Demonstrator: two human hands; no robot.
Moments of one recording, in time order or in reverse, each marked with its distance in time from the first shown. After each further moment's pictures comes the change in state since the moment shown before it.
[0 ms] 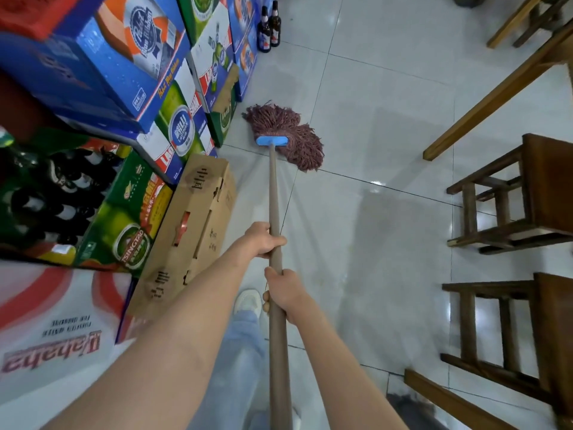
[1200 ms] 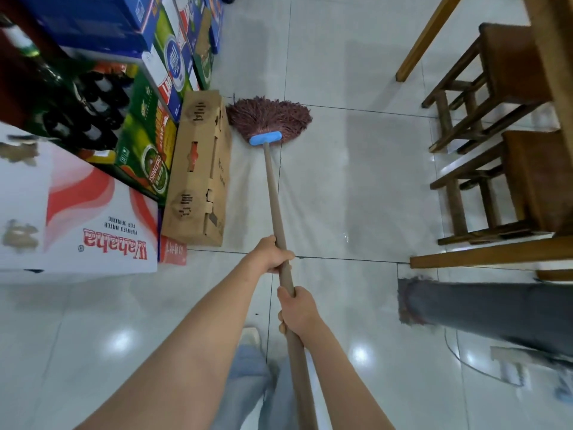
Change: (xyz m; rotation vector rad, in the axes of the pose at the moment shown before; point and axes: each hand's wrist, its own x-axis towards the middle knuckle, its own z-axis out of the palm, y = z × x) left_hand -0.185 -0.255 0.036 0.048 -0.200 -0.100; right_hand -0.126 0.293 0.128 0.057 0.215 0.021
